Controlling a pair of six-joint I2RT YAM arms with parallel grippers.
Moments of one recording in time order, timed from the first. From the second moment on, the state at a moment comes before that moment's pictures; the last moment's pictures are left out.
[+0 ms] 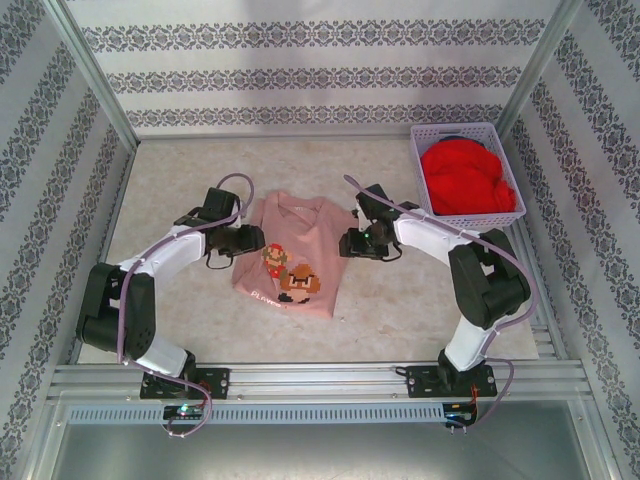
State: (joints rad) left arm -0.22 1.52 0.93 -0.49 0.27 -0.45; right arm 0.46 1.75 1.11 -0.59 -0.29 0.48
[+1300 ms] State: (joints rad) left arm -0.21 1.37 0.77 -0.54 0.15 -0.45; right arm 0.49 1.97 1.33 -0.64 -0.19 0.51
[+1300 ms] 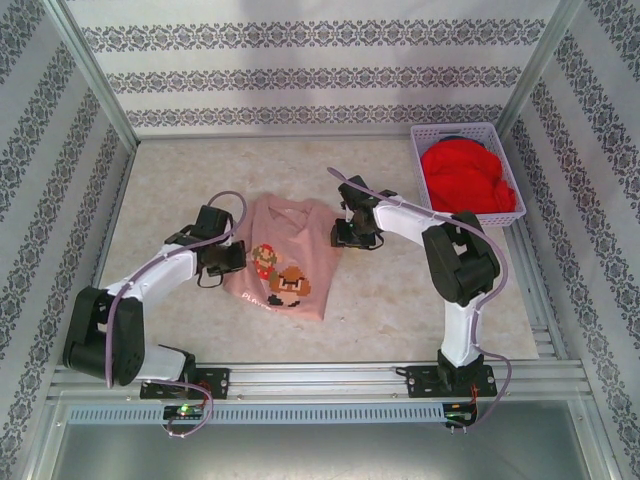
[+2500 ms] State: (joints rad) left arm -0.18 1.12 0.52 -0.52 0.06 -0.64; right arm 0.58 2.17 1.59 -0.61 -0.23 0.52
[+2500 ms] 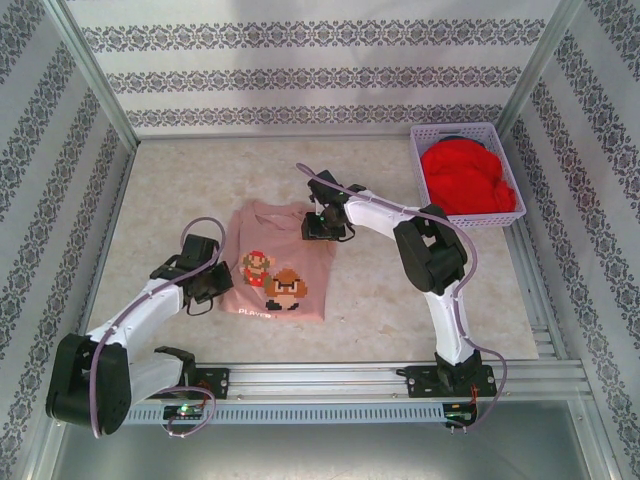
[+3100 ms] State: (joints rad) left arm -0.17 1.18 0.64 -0.48 0.04 -0.65; right arm 0.58 2.17 1.60 -0.62 -0.25 0.52
